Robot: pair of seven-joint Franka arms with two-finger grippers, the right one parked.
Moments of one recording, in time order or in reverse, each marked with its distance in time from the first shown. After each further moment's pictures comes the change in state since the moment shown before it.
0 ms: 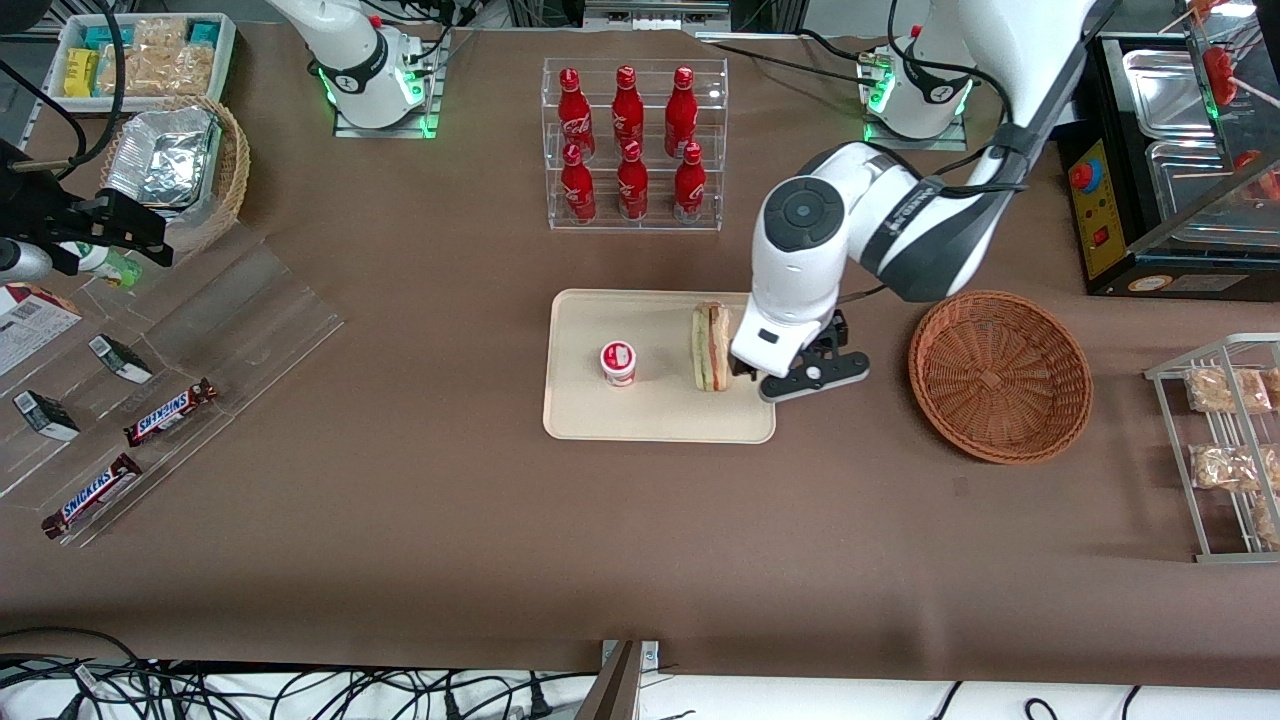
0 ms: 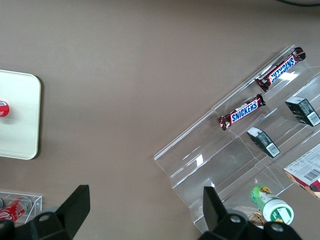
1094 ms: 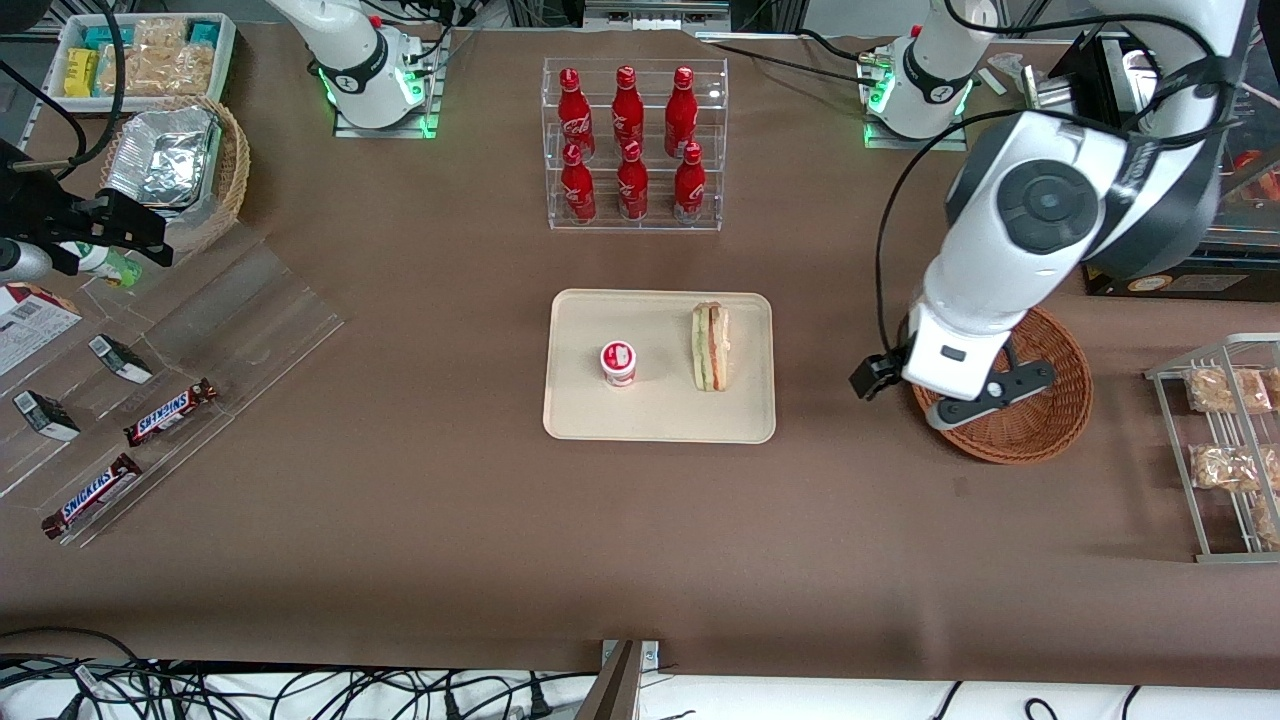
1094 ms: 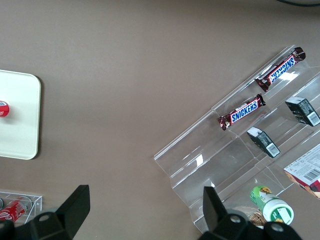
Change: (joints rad) arm 0.169 -0.165 0.074 0.017 -0.228 -0.054 0.226
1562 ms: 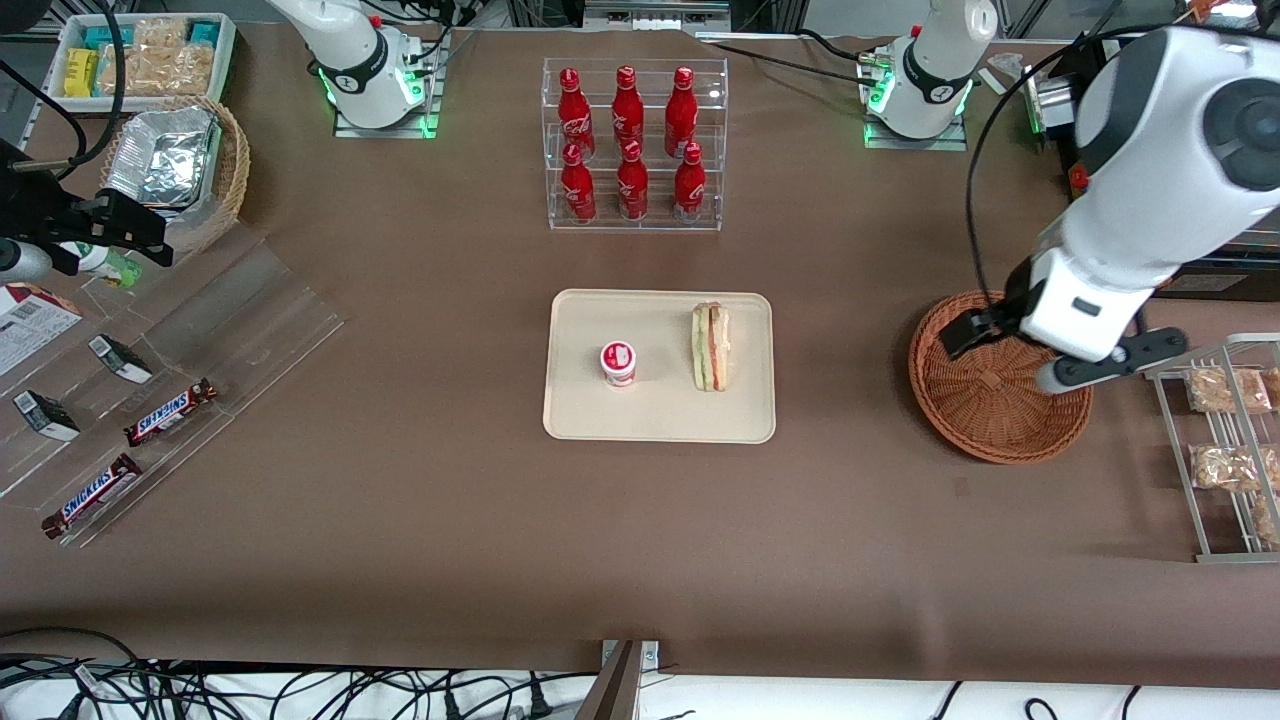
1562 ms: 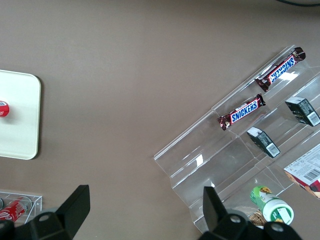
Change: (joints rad) arm -0.005 -0.156 0.172 -0.002 -0.158 -0.170 0.324
